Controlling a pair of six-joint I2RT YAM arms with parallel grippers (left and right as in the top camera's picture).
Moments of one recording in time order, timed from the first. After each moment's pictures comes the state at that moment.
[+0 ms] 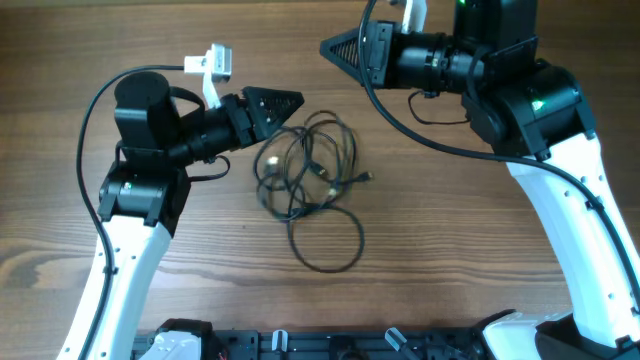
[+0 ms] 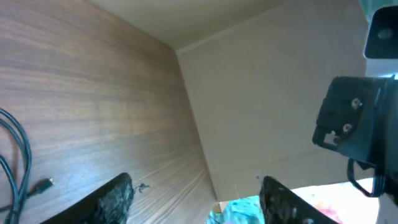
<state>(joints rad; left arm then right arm) -0.12 1.20 1.03 -0.14 0.94 -0.87 0.42 1.55 1.83 -0.70 -0.71 0.64</state>
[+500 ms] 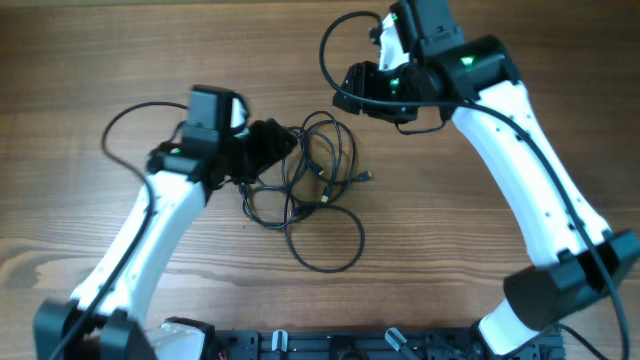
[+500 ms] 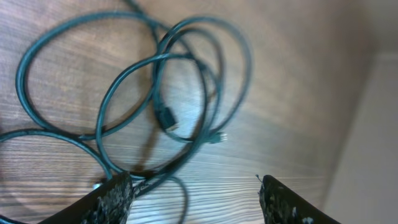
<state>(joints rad) -0.23 1.44 1.03 -0.59 0.41 -0.77 0.42 1.79 1.84 -1.12 -0.41 0.51</state>
